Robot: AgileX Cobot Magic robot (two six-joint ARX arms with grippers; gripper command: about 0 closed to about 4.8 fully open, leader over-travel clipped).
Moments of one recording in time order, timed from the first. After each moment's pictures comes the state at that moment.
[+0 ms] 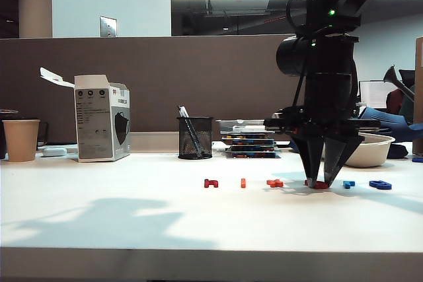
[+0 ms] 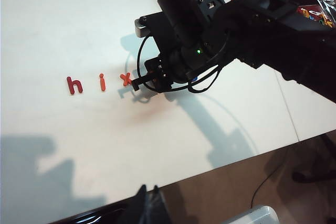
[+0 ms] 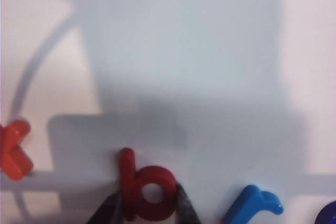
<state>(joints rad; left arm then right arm) -1.02 1.37 1.77 -1.11 -0.25 -0.73 0.36 2.05 1.54 -0.90 -0.01 0.15</state>
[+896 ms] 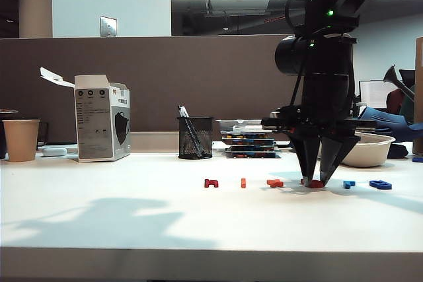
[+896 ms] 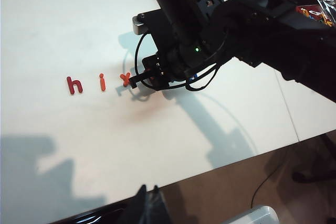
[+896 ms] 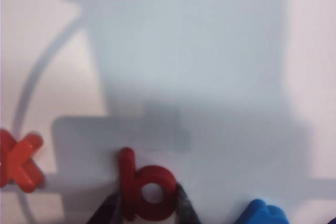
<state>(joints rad) -1.02 1.38 1.77 -1.11 -0.25 -0.73 0.37 2.05 1.55 -0.89 -0.01 0.15</state>
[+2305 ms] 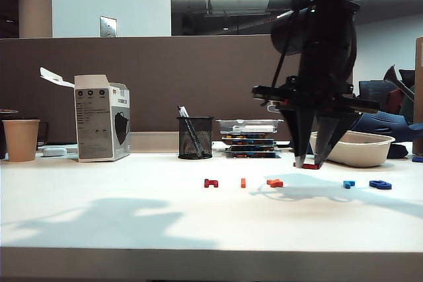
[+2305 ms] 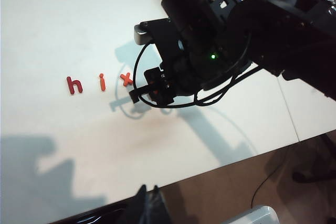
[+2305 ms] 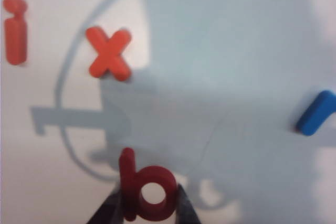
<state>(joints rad) -1.02 1.38 1.77 -1.11 -0.25 -0.73 0.42 1.95 1.55 -1.05 -0.11 0.25</state>
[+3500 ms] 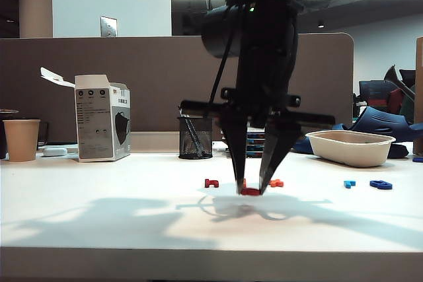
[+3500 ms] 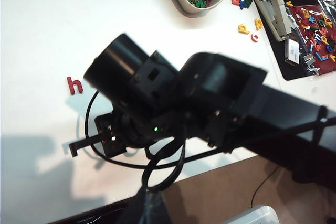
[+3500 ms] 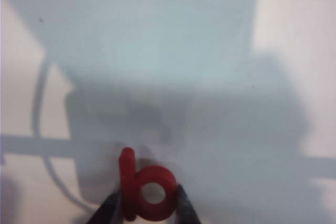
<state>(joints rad) -1.02 1.38 1.77 -1.11 -0.25 -0.73 0.68 1.96 1.47 -0.94 -0.05 0.59</state>
